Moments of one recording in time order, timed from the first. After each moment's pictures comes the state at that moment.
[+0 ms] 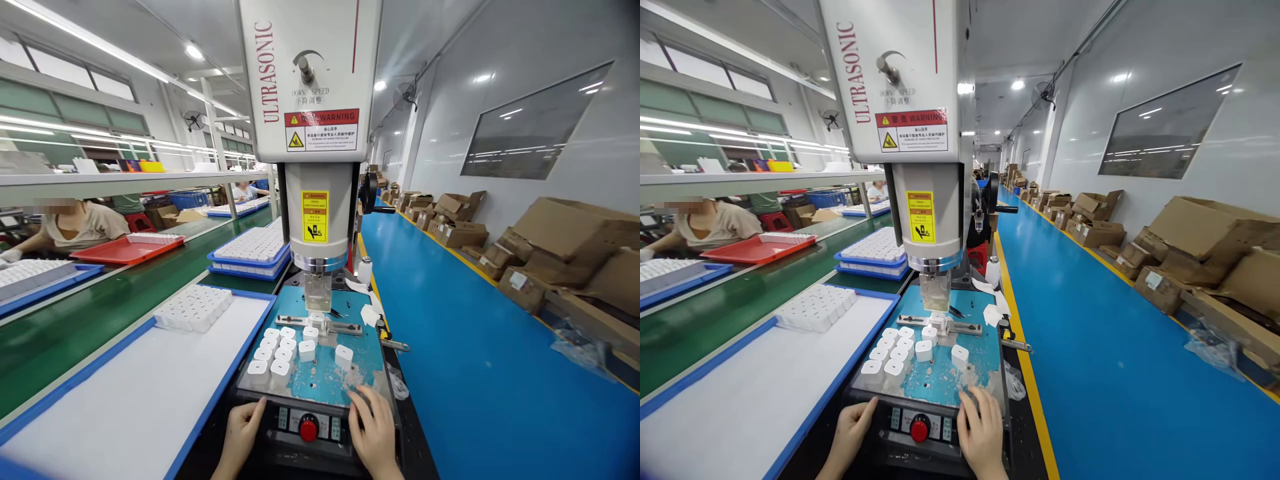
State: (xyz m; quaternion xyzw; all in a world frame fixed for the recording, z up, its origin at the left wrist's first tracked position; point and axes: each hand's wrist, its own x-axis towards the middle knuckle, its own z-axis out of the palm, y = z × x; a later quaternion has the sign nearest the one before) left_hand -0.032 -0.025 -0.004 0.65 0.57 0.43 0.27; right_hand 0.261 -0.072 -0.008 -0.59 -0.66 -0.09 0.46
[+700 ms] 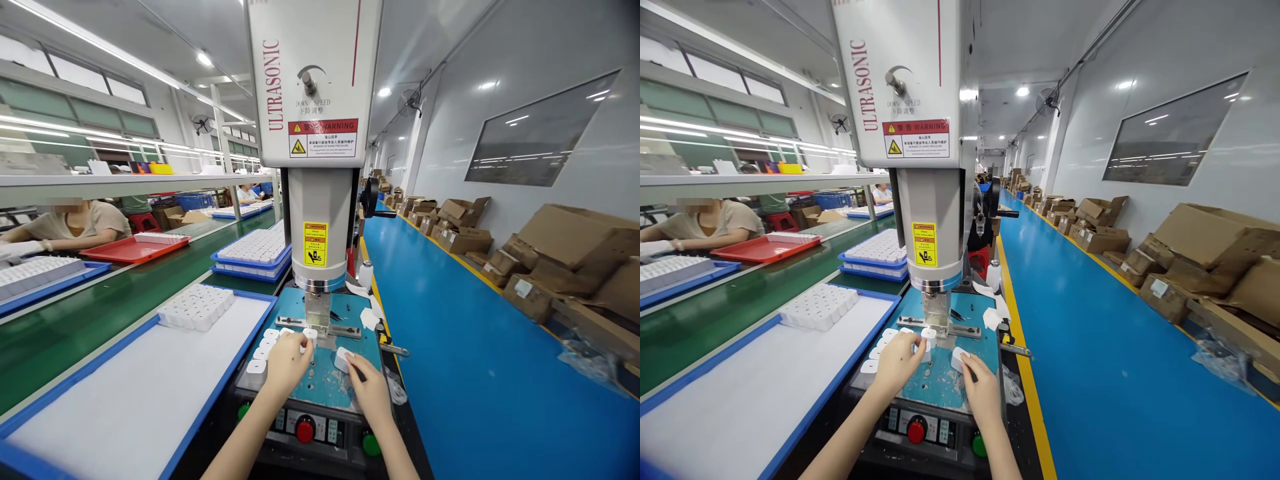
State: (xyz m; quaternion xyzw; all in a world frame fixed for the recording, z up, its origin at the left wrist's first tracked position) left_hand 0.080 0.018 0.142 0.75 0.60 0.26 0.03; right_hand 0.282 -0.018 0.038 -0.58 -0.61 0.15 0.52
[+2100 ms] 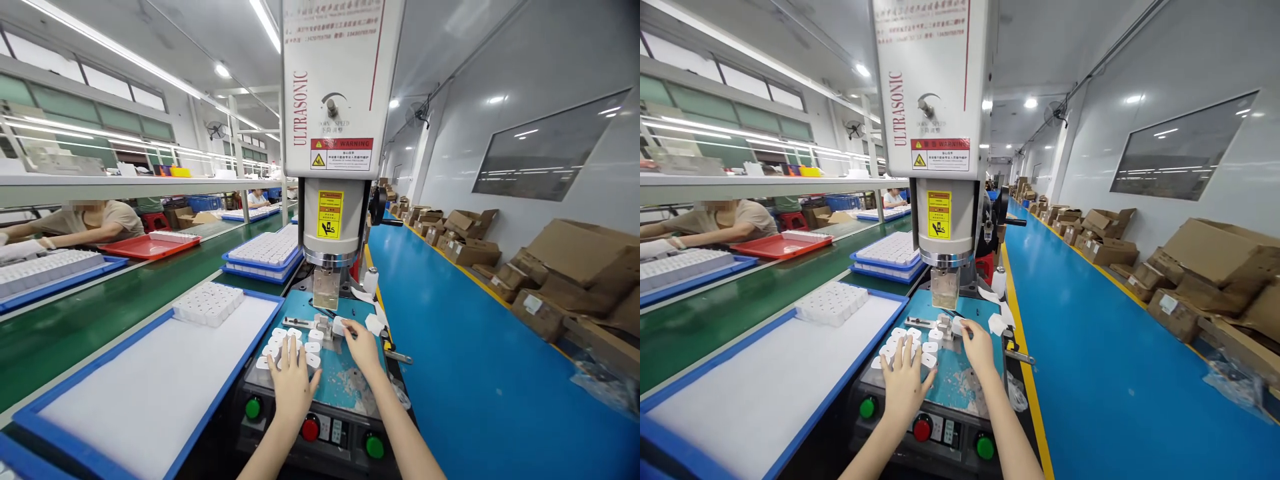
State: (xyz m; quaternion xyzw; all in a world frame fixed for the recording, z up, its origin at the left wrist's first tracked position) left_hand 0.083 -0.016 0.083 0.71 0.63 0.27 -0.19; right_hand 0.272 0.056 0.092 -0.56 -0.65 0.15 0.49
